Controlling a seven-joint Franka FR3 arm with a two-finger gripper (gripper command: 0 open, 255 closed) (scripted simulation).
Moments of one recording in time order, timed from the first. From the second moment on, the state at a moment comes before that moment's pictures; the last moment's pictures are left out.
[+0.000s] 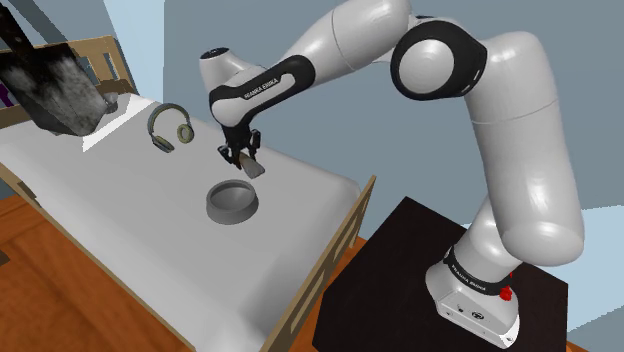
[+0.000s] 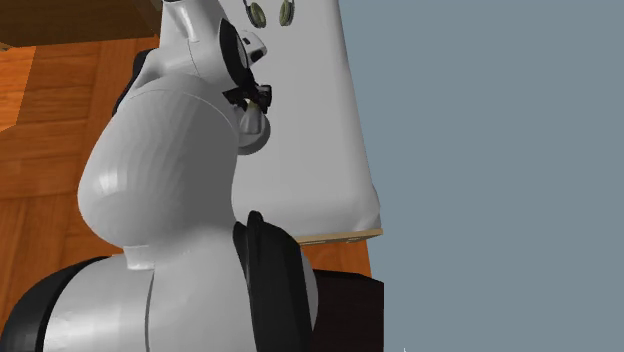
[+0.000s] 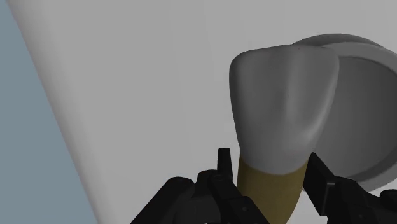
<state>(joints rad) 0.19 0.65 0.08 -1.50 -0.21 2.08 0.43</state>
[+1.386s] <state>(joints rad) 0.28 0.82 0.09 -1.39 -0.22 2.14 0.54</state>
